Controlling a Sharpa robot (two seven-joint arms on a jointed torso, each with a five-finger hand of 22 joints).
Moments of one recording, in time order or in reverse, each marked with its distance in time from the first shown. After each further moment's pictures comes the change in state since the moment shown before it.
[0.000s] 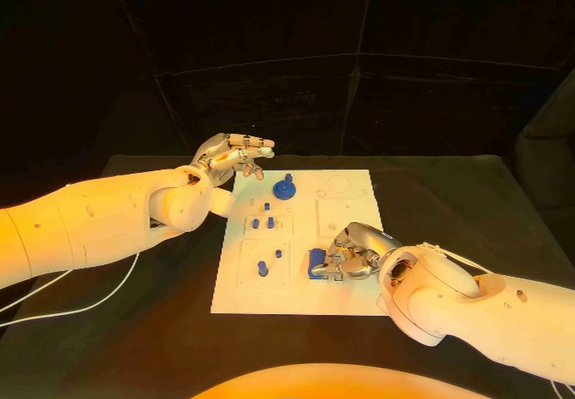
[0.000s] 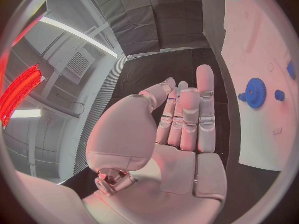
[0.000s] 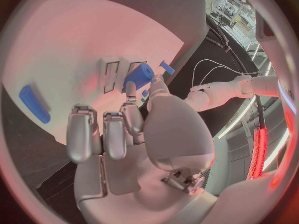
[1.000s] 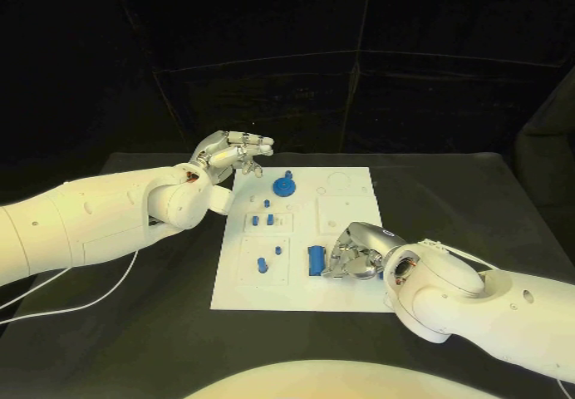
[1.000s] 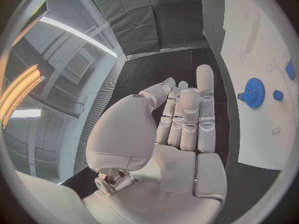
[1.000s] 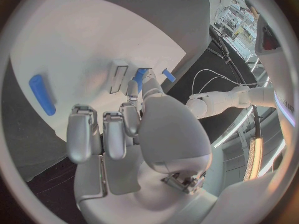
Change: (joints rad) left arm 0.000 -0.003 -0.001 0.001 0.000 0.002 -0.003; left_hand 0.000 0.000 0.000 0.000 0.000 0.000 0.000 0.000 0.000 0.000 0.000 0.000 0.000 0.000 0.000 0.004 0.000 0.000 0.000 0.000 0.000 0.000; right arm 0.000 -0.024 0.000 0.003 -0.071 0.082 0.006; right_hand 0.095 0.049 0.014 -0.080 -0.007 0.037 -0.023 0.040 0.041 0.008 -0.004 0.050 0.060 0.004 -0.003 0.000 0.000 0.000 0.004 -0.003 0.004 0.002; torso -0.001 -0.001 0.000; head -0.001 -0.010
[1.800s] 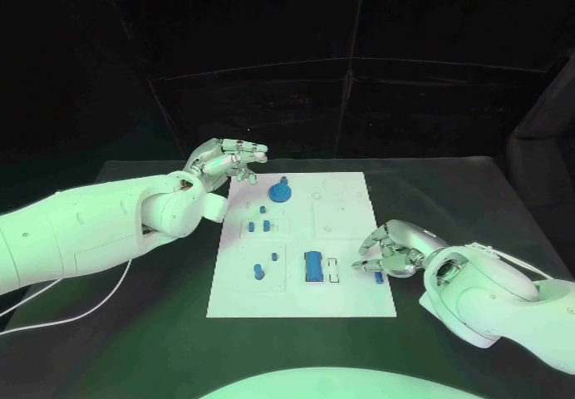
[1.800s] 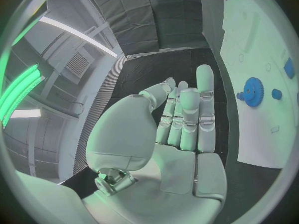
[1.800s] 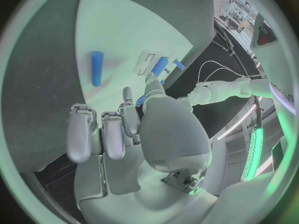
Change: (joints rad) left arm 0.000 -0.006 -0.004 0.003 0.000 0.002 -0.002; left_hand 0.000 0.000 0.000 0.000 0.000 0.000 0.000 0.000 0.000 0.000 0.000 0.000 0.000 0.000 0.000 0.000 -0.001 0.000 0.000 0.000 0.000 -0.001; right arm 0.011 -0.204 0.001 0.039 0.062 -0.080 0.105; right_hand -0.045 0.021 -0.082 0.046 0.200 -0.169 0.069 -0.099 -0.036 0.007 0.036 -0.032 -0.010 -0.002 0.031 -0.006 0.000 0.000 -0.001 0.024 0.000 0.000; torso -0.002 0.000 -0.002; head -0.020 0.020
